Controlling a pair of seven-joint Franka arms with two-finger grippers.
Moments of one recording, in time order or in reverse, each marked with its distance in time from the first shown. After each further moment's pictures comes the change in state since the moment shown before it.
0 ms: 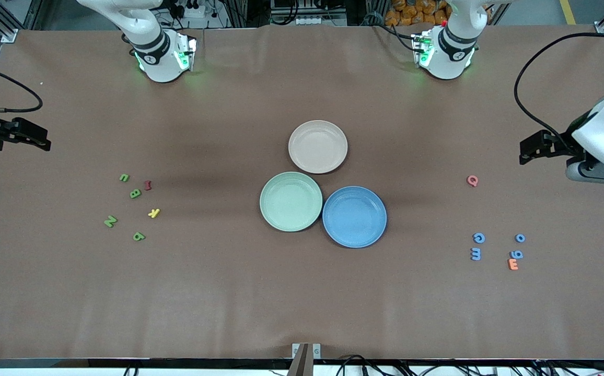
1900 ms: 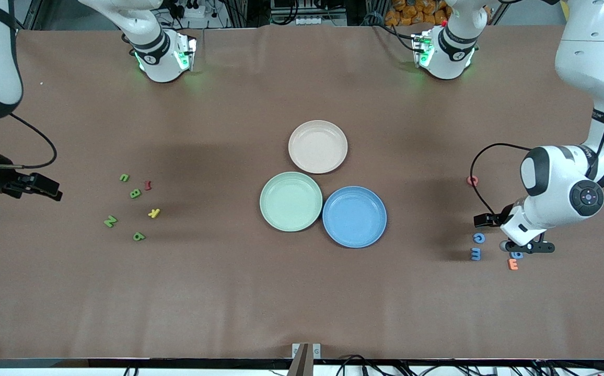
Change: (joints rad) left arm 0.105 0.427 0.015 -0.324 0.039 0.708 0.000; right arm -0.066 0.081 -0.019 -0.244 0.057 0.482 0.008
